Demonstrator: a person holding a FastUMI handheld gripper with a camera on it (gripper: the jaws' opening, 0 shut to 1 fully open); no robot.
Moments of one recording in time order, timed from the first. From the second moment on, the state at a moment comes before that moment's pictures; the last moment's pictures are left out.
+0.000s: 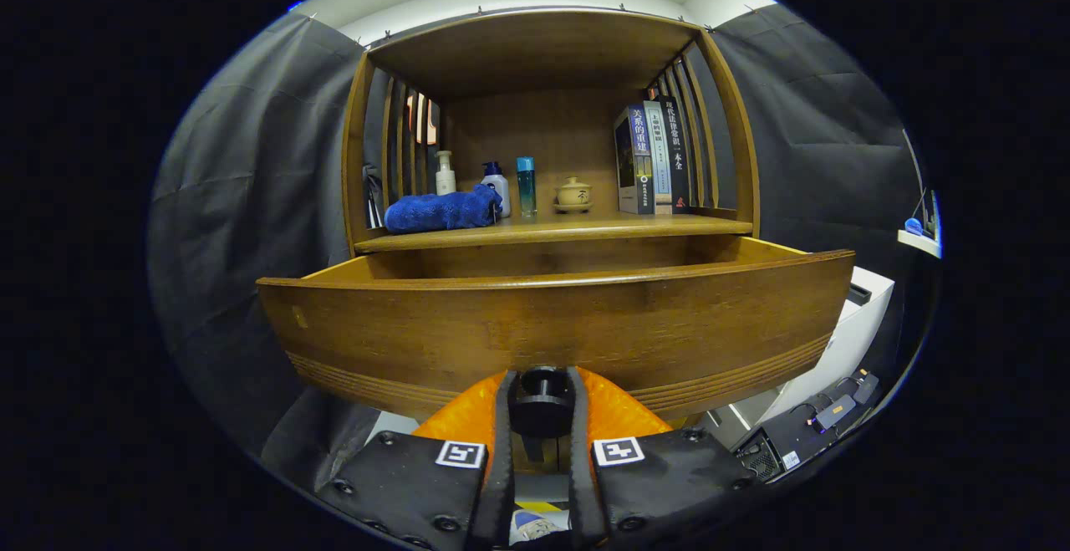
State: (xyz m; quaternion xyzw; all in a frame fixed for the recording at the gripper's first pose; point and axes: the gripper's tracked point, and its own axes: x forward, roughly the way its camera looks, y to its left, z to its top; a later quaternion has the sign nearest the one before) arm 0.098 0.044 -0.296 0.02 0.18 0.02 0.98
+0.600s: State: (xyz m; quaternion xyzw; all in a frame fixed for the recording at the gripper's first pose) arm 0.074 0.041 -0.305 0.00 0.19 0.02 0.98
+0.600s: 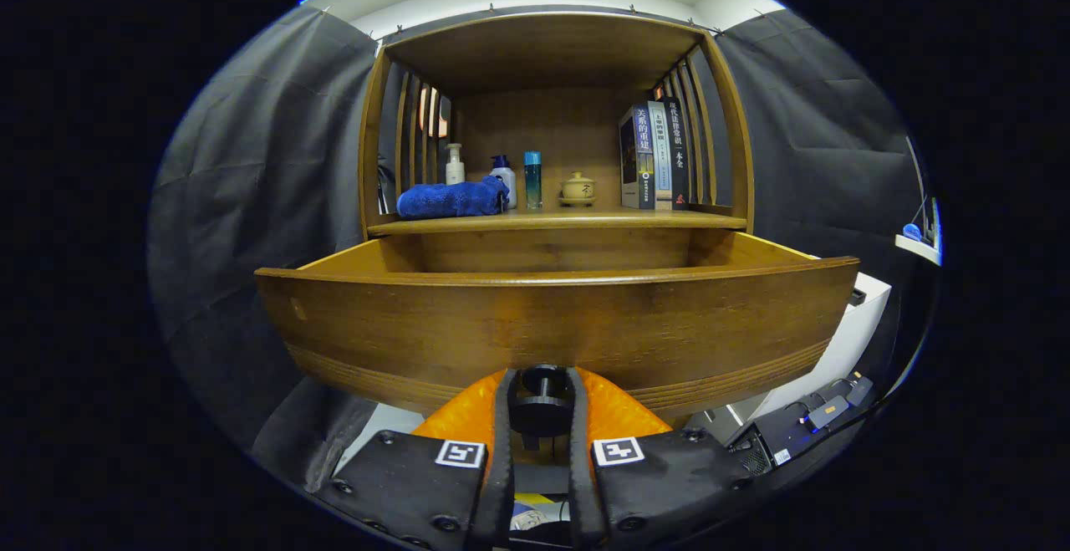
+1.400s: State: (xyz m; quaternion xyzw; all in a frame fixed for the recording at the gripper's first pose) arm 0.067 0.051 -0.228 0.01 0.10 0.05 0.99
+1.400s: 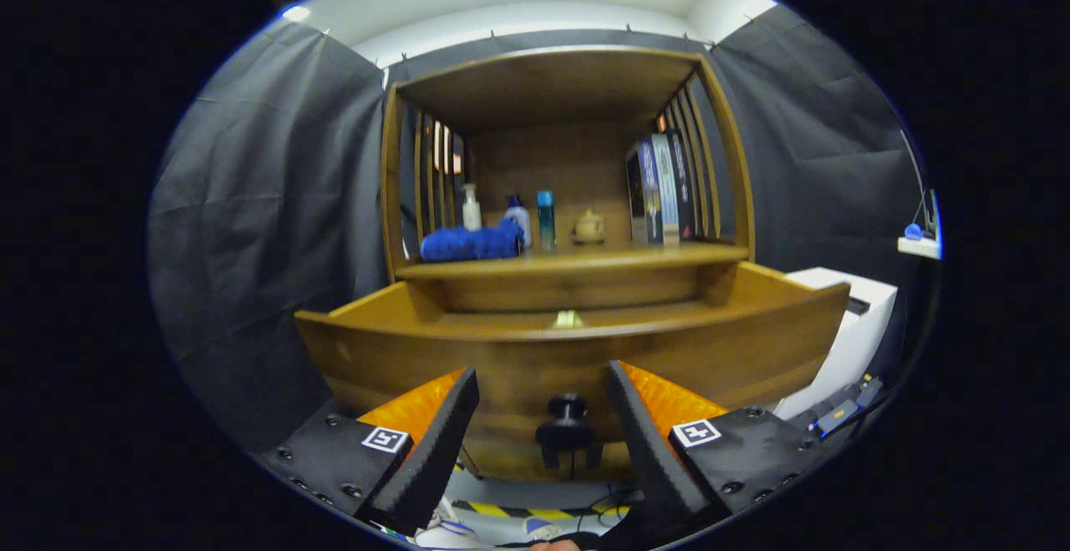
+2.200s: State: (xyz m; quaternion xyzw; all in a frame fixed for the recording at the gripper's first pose) arm 0.252 0.058 -0.171 -0.02 0.28 0.06 0.96
